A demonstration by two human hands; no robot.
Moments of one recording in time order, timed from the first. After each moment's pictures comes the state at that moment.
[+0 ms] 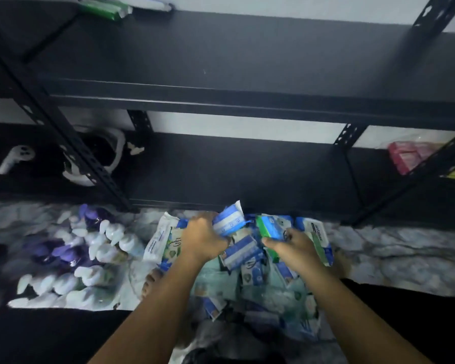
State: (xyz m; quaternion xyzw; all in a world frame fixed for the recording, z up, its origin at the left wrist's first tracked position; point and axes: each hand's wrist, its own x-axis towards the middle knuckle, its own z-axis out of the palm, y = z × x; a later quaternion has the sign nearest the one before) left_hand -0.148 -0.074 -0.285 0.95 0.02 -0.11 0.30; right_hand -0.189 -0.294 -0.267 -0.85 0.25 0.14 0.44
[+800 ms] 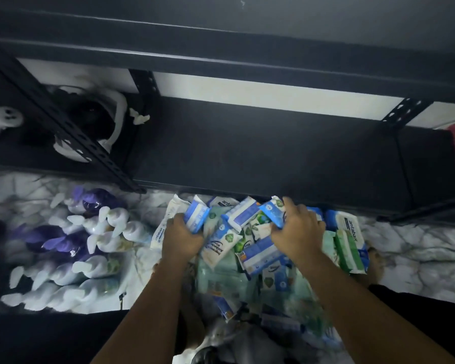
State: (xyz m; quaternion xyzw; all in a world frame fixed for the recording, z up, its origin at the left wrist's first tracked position) left_hand -0.114 0.006 -0.419 0.89 0.24 -0.15 0.35; right_hand -0.107 -0.260 -0.364 -0.98 0.11 0.12 0.09
